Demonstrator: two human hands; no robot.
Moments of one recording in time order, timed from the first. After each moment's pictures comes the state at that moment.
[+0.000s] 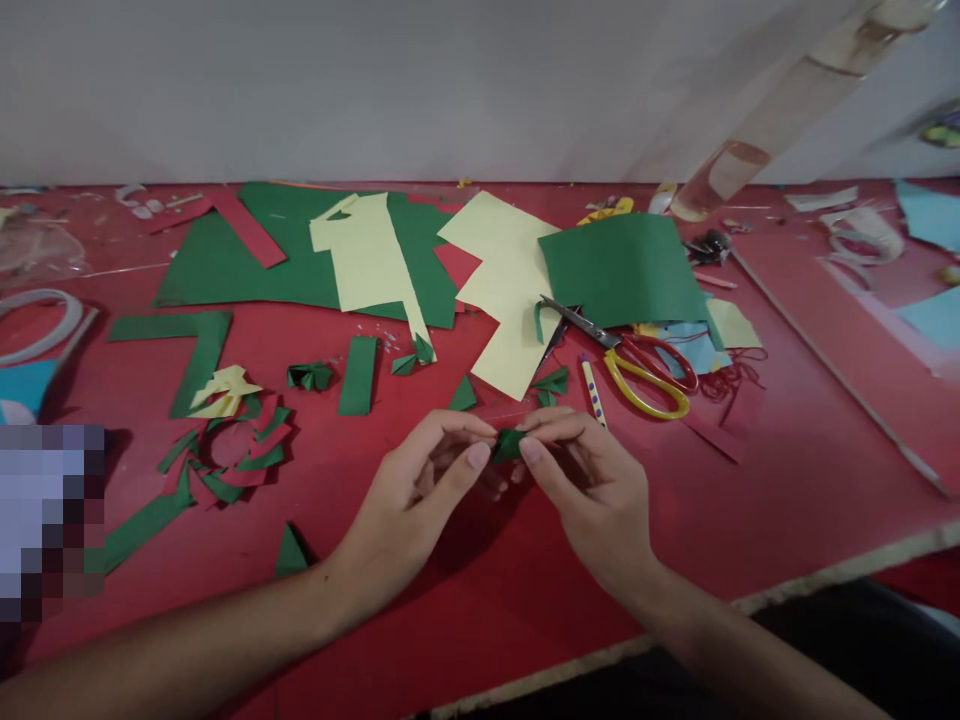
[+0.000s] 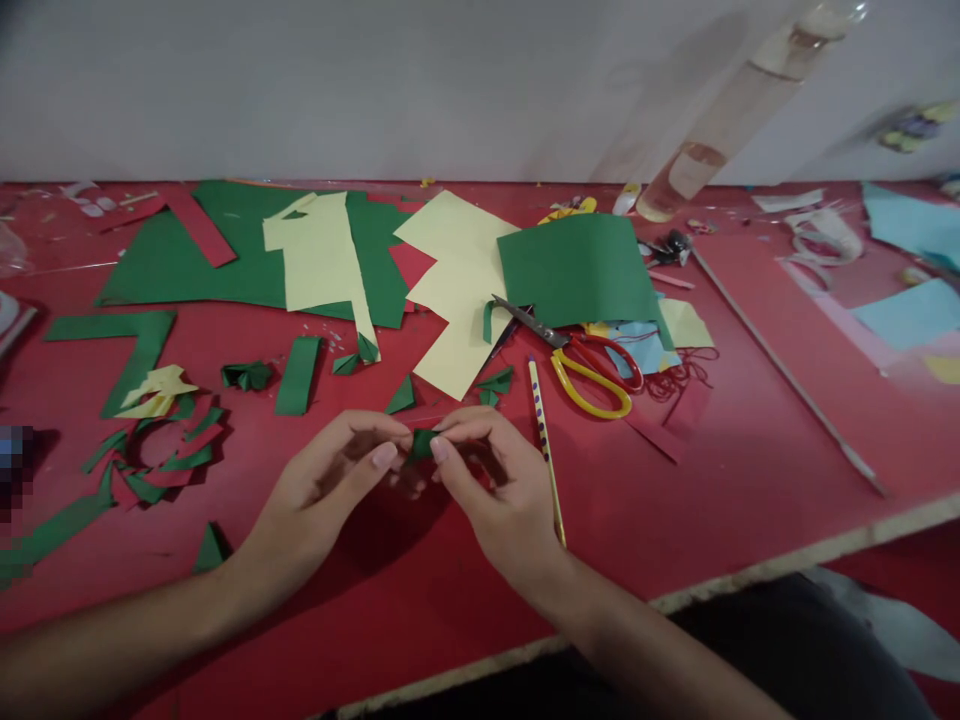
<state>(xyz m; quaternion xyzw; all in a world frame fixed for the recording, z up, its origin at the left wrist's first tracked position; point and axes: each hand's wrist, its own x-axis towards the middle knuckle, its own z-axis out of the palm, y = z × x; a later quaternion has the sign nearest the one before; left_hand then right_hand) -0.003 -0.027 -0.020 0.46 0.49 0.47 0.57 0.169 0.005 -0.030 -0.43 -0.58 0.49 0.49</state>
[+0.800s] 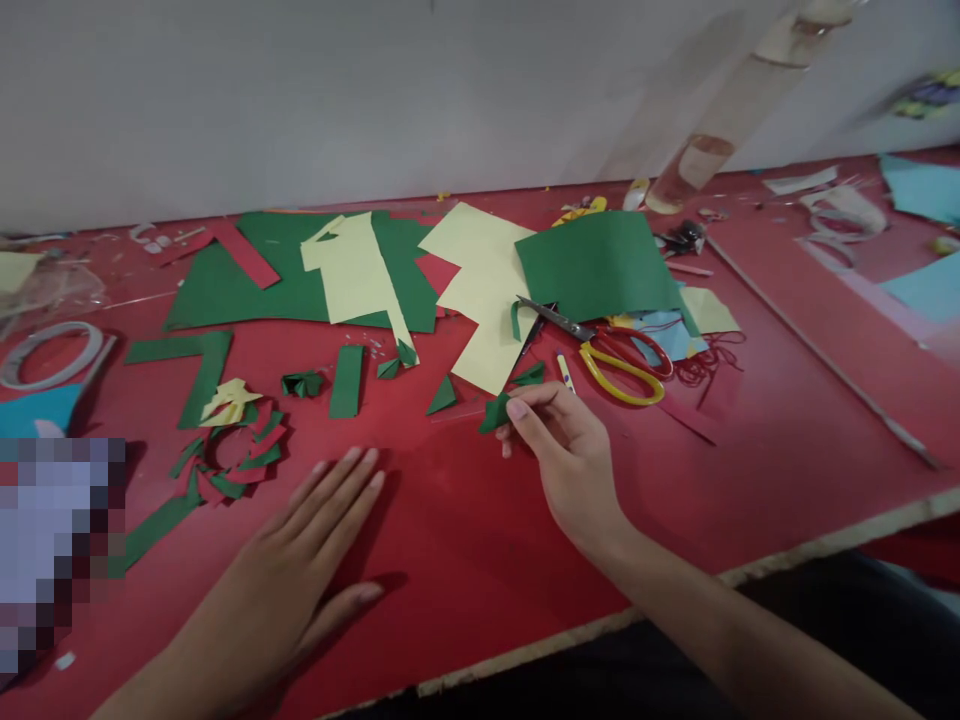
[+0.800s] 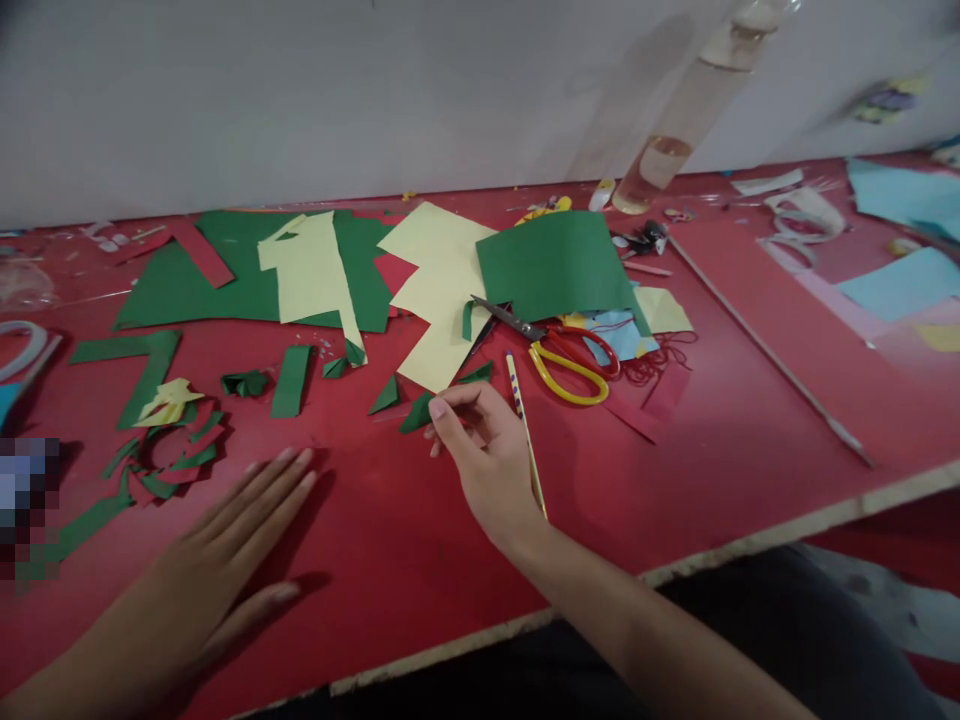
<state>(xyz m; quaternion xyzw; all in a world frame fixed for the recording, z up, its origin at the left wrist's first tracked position) -0.092 -0.097 -0.041 0.88 0.48 0.05 0.00 0.169 0.018 -0.034 -0.44 -0.49 0.56 0.51</state>
